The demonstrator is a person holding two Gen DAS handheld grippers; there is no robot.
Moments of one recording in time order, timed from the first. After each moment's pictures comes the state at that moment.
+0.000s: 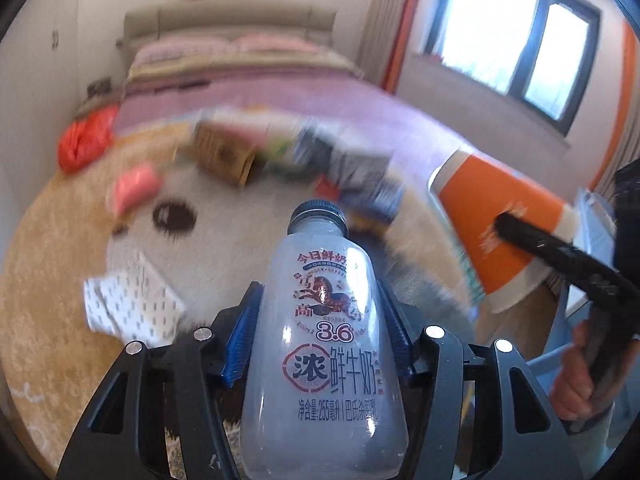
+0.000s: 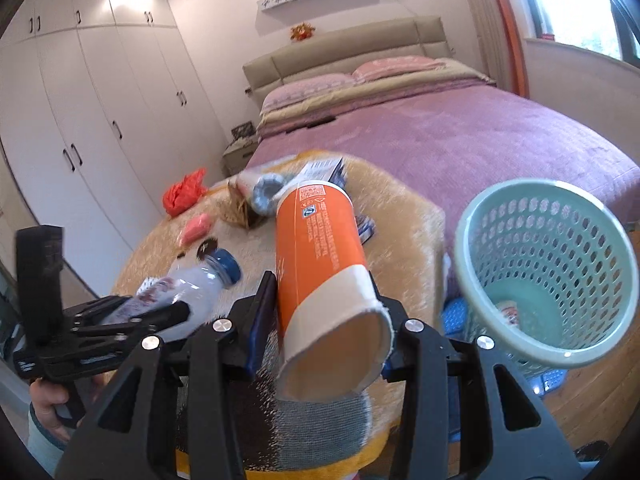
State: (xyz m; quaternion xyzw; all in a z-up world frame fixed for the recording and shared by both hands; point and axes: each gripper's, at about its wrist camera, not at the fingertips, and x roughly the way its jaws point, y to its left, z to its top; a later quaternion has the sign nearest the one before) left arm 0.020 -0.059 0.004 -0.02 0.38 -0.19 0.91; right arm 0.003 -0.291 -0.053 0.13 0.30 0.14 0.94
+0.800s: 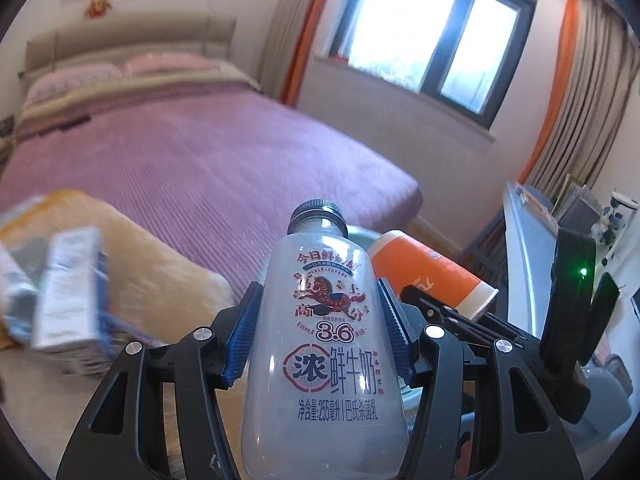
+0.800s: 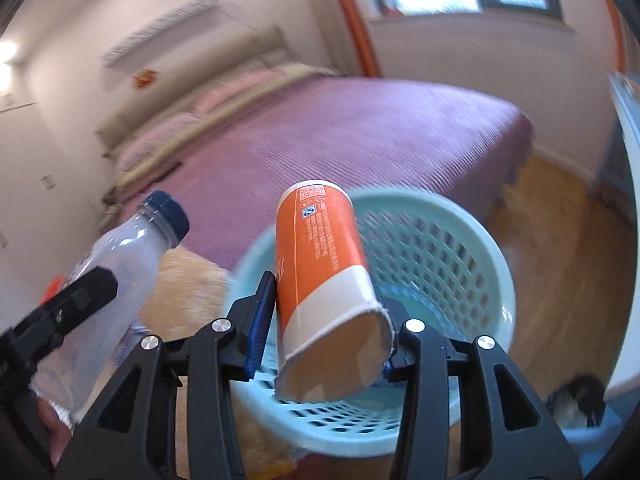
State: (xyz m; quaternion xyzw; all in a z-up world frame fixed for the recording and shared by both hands) left arm 0.134 -0.276 0.013 -0.03 0.37 -0.35 0.86; right arm 0.070 -0.465 -0.104 0.24 0.34 -0.12 0.90
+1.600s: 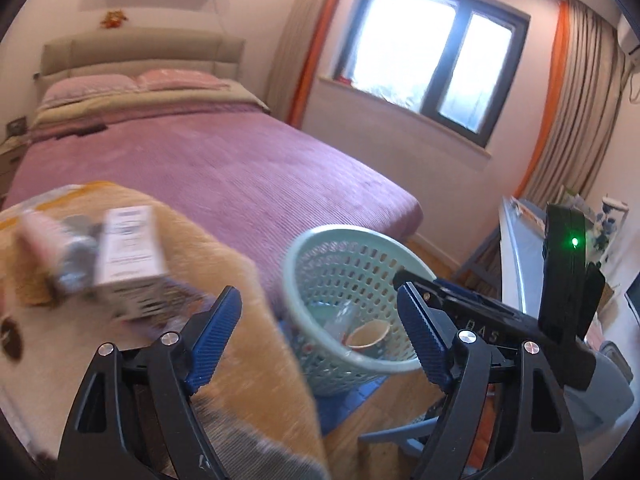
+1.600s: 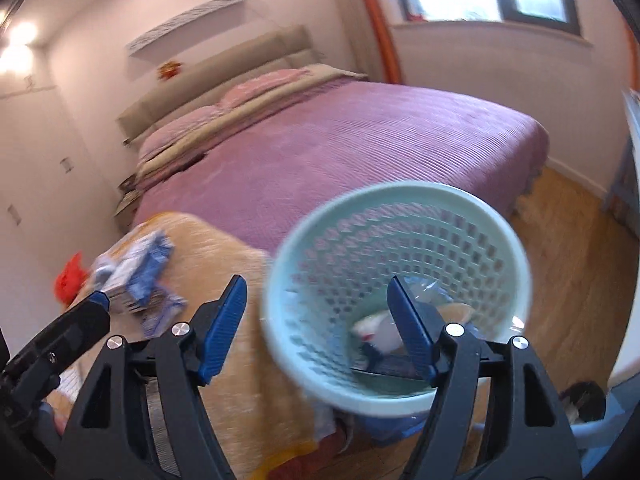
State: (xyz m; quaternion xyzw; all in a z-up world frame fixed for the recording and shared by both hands) left arm 0.075 -0.190 0.021 -0.05 0.32 -0.33 0.89; right arm 0.046 -0.384 -0.061 0.19 0.31 -0.05 0.93
